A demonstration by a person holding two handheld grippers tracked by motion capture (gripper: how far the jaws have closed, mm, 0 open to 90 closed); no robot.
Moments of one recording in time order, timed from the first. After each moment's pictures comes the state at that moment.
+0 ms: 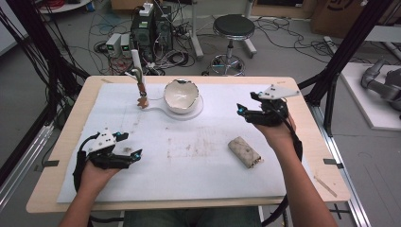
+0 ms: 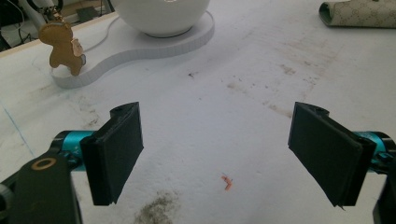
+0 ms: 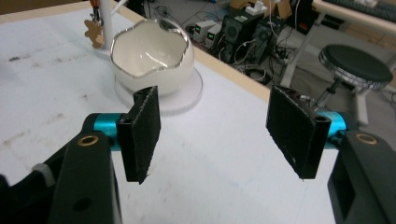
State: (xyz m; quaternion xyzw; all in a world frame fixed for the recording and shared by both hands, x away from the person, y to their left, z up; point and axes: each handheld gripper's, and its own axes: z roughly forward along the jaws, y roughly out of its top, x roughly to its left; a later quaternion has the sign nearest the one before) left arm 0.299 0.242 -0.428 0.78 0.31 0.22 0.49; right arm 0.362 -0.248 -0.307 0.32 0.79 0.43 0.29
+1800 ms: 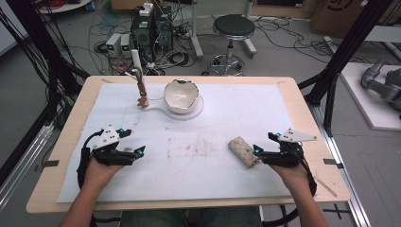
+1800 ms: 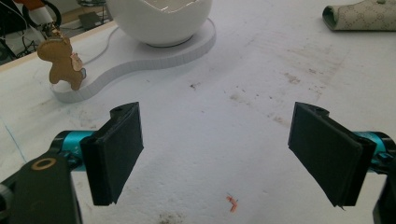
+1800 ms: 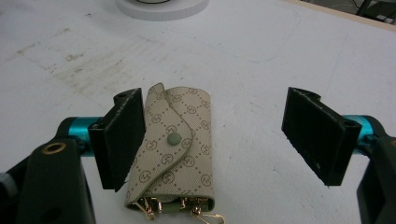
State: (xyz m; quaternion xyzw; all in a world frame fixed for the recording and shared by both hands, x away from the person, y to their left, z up) left arm 0.306 0.235 -0.424 0.78 0.31 0.23 0.49; right arm 0.301 -0.307 -0.401 0.39 0.79 0.42 0.22
